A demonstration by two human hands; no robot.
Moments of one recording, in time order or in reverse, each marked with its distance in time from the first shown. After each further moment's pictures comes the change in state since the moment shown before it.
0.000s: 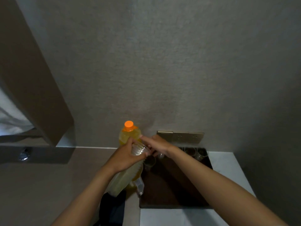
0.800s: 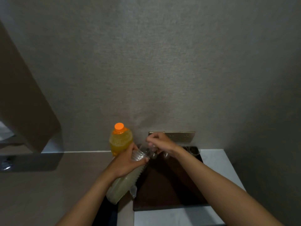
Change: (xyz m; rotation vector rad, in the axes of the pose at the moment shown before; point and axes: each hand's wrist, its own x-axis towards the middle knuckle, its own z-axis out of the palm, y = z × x) left_hand 0.017 -0.010 0.036 -0.027 -0.056 0.053; right_hand -0.018 0.021 -0.041 0.093 0.133 -0.054
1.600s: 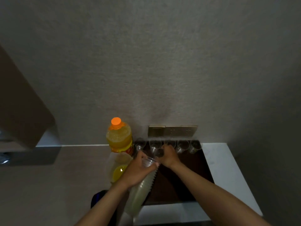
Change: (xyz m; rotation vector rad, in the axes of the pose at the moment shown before) left_hand -0.006 0.001 0.070 -0.261 -0.073 -0.203; right_hand 0.038 0.132 0.015 -0.415 0.190 0.173
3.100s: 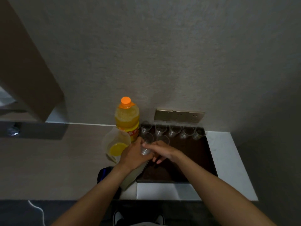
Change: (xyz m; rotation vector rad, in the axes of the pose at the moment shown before) left_hand -0.017 -0.040 -0.016 0.339 0.116 0.034; right_hand -0.059 -0.046 0.016 0.277 -0.493 0.045
